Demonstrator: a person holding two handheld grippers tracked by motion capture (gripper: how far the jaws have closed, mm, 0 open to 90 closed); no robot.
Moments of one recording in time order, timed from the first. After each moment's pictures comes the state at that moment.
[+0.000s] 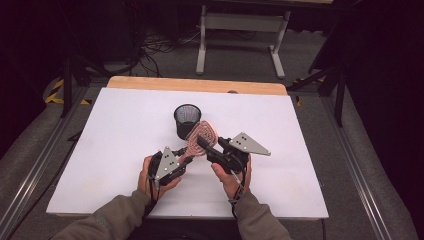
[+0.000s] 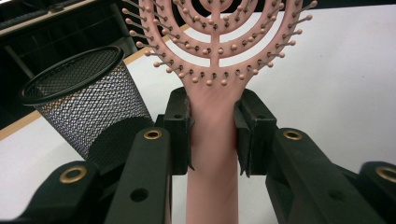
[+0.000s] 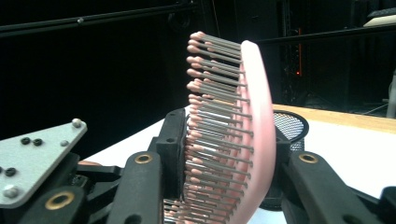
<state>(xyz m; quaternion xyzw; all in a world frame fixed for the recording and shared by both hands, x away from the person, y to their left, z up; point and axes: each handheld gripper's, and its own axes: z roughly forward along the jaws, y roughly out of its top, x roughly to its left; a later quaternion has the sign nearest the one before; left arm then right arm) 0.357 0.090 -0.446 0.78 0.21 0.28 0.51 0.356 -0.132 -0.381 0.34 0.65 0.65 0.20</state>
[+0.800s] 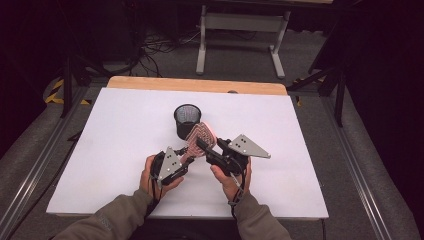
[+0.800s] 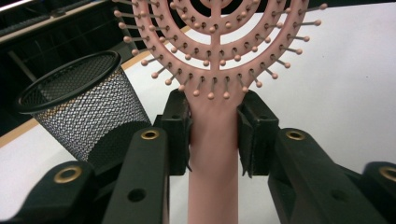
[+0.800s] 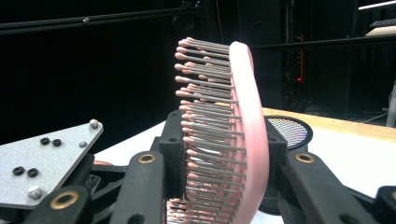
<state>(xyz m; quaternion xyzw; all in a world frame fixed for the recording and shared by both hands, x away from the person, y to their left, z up) 0.357 0.085 -0.444 0.78 0.20 0.30 0.51 0.349 -0.130 -0.378 0.33 0.66 0.65 0.21</state>
